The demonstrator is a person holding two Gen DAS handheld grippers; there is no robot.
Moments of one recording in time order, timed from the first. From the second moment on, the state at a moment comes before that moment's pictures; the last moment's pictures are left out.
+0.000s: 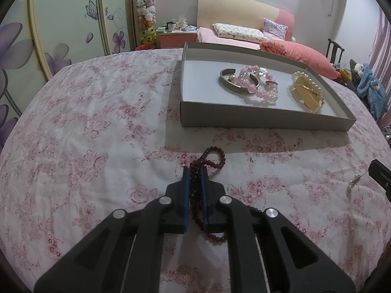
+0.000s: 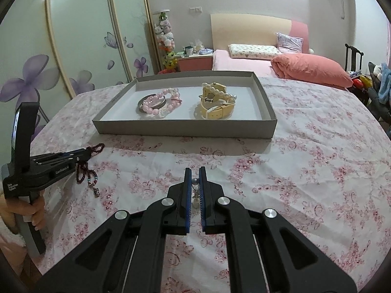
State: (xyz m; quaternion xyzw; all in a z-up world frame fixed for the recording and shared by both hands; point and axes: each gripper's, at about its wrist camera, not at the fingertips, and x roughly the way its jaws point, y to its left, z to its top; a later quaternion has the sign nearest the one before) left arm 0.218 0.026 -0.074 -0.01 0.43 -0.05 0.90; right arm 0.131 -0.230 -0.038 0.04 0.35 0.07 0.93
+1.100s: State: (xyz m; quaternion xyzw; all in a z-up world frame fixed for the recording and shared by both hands) left arm 0.196 -0.003 -0.076 0.03 0.43 -0.11 0.89; right arm 0.116 -0.238 -0.015 0.04 0.30 0.07 0.95
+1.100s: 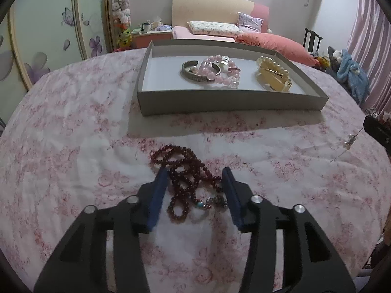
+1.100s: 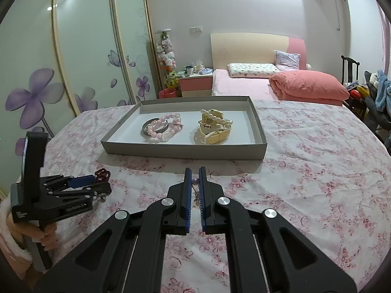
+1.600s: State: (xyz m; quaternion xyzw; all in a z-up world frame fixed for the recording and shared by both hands) left arm 0.173 0.014 -0.046 -0.02 0.38 -0.13 0.92; right arm 0.108 -0.245 -0.003 0.06 0.27 0.08 0.96
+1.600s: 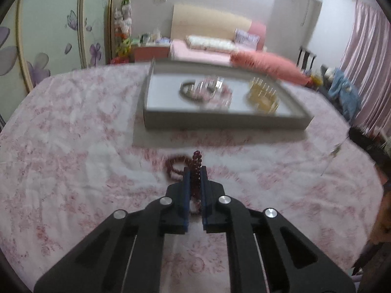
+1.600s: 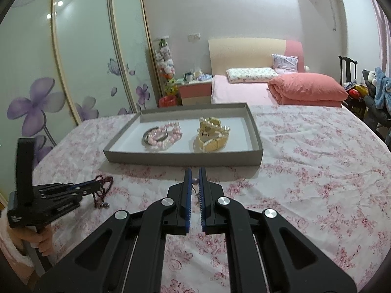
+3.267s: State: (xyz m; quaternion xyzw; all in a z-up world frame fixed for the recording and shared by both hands) left arm 0.100 -0.025 0.058 0.04 0.13 -0.04 0.99; right arm 0.064 -0.214 0.046 -0.02 0.03 0.03 1.00
